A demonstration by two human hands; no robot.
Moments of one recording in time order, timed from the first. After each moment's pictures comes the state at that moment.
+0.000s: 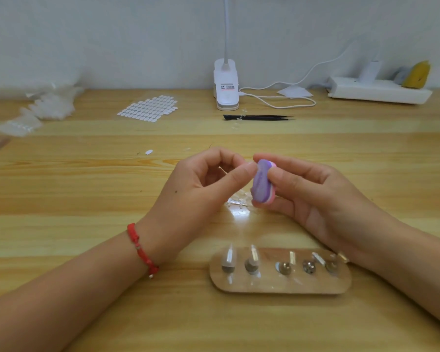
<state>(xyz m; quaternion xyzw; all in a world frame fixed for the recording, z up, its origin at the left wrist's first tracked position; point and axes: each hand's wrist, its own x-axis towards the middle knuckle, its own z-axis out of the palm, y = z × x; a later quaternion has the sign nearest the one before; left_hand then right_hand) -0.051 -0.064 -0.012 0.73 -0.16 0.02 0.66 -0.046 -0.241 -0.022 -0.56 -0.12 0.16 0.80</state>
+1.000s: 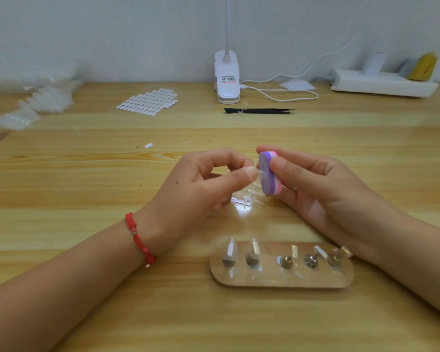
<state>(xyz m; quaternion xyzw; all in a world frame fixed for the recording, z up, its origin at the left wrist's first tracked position) -0.052 -0.062 -0.009 0.74 -0.20 -0.05 0.64 -0.047 -0.238 -0.017 -0.55 -0.08 0.14 0.82</state>
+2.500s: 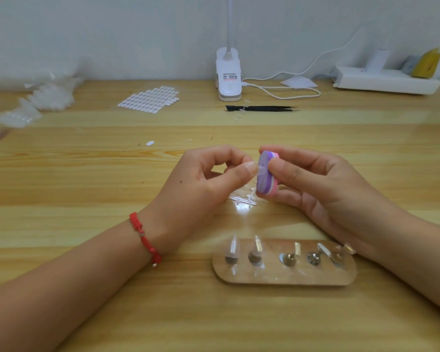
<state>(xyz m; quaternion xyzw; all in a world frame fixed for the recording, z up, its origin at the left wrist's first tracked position) -0.050 -0.062 -0.013 0.75 -0.18 -0.01 0.64 -0.048 -0.239 -0.019 -0.58 -0.08 0.14 0.80</state>
